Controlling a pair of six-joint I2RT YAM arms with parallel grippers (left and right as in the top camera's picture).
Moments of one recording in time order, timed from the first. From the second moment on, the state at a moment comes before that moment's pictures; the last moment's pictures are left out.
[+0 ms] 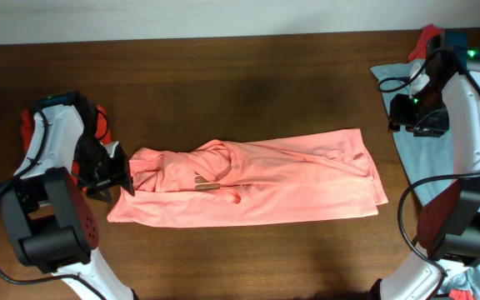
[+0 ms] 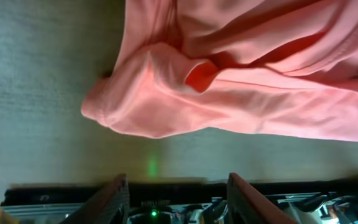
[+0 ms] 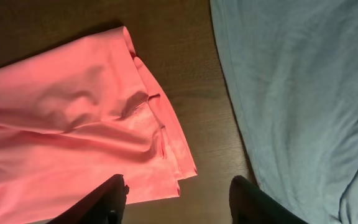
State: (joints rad) left arm 0.21 2.00 1.51 -1.53 0.12 -0.02; right arm -0.23 1.92 1.83 -1.41 0.00 -0.01
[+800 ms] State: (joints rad) left arm 0.18 1.96 1.25 -0.97 0.14 -0.05; right arm -0.23 1.92 1.83 -1.41 0.00 -0.01
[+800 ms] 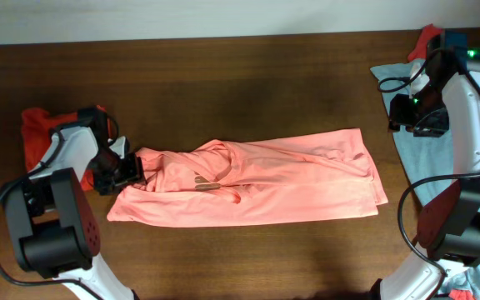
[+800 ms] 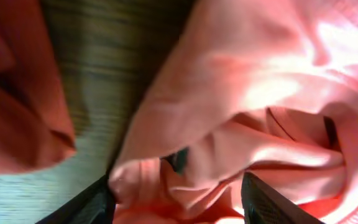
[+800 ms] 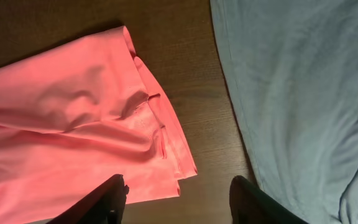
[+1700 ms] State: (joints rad) left arm 0.22 1.80 1.41 -1.23 0.05 -0.07; right arm -0.23 1.92 1.83 -1.42 0.00 -0.01
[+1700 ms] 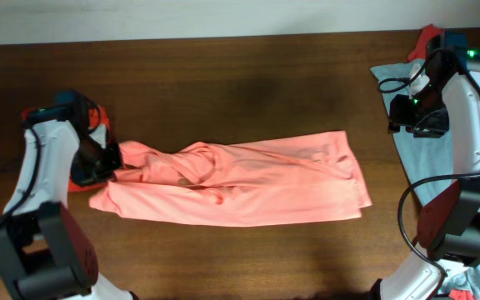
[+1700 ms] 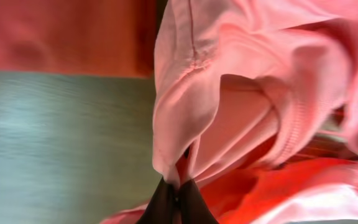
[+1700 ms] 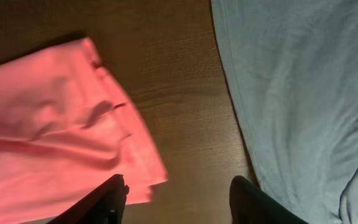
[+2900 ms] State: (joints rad) left arm -0.49 1.97 1.61 -1.09 0.12 -0.20; right arm -0.23 1.92 1.83 -1.43 0.00 -0.01
